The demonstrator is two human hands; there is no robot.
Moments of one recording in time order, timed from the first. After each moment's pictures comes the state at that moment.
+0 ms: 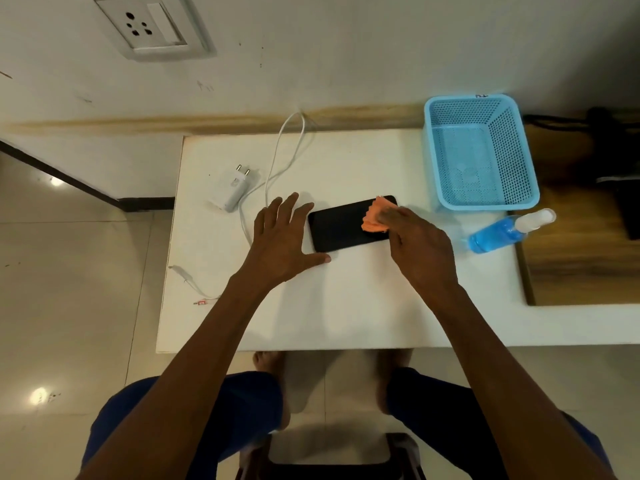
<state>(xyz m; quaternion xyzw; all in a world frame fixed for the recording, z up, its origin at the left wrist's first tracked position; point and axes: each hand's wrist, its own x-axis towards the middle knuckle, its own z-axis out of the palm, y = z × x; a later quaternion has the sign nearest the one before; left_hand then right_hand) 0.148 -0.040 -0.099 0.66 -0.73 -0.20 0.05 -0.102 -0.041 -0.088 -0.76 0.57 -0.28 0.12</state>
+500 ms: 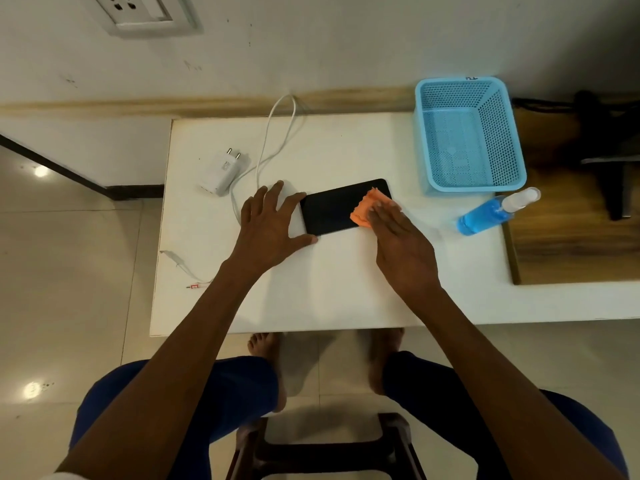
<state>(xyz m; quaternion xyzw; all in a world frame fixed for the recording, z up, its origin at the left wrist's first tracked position) 0.153 -0.033 -0.110 0.66 -0.73 -0.17 0.06 -0.099 -0.008 -0.104 -0.80 0.57 -0.18 0.03</state>
